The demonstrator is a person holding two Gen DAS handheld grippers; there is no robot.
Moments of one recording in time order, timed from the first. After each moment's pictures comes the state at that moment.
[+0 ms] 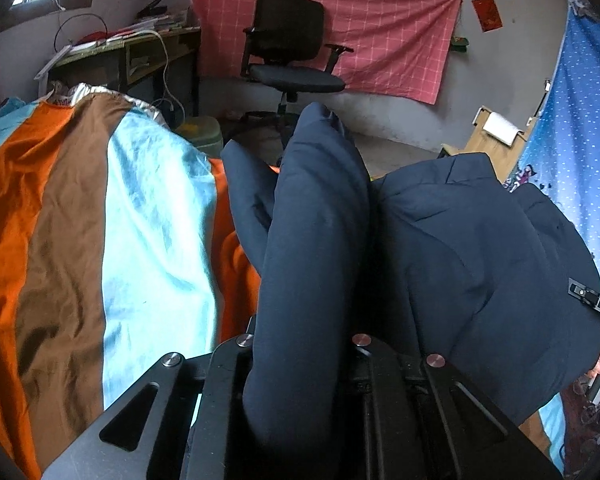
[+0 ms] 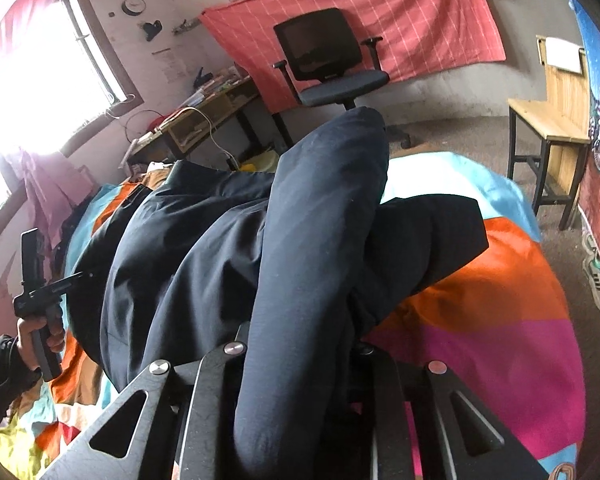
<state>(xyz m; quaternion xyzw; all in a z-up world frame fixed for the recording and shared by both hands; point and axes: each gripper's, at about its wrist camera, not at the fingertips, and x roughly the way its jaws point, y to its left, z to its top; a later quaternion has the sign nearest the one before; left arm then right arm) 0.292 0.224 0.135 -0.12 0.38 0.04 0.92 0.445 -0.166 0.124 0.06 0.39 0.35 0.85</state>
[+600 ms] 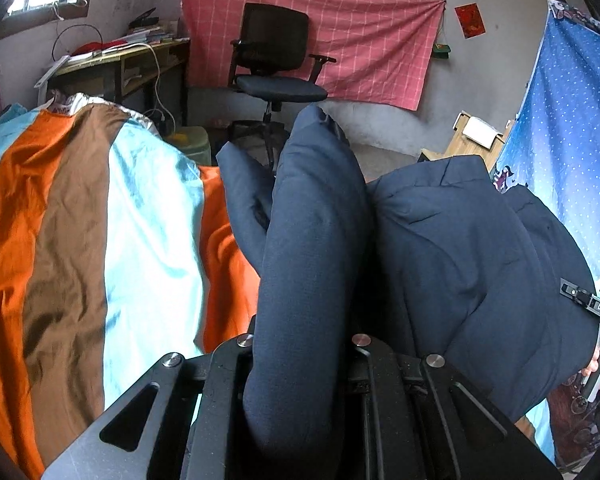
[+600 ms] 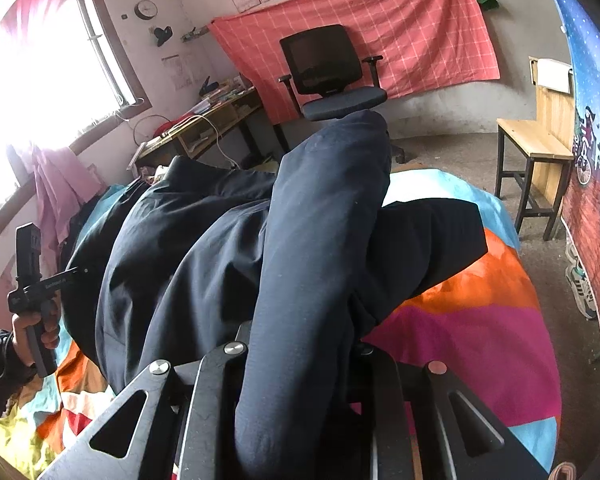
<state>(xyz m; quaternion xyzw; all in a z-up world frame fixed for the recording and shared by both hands) 0.265 0.196 0.169 -0.12 0.37 0.02 0.92 0.405 -0.184 0.153 0.05 0.37 0.35 0.86</state>
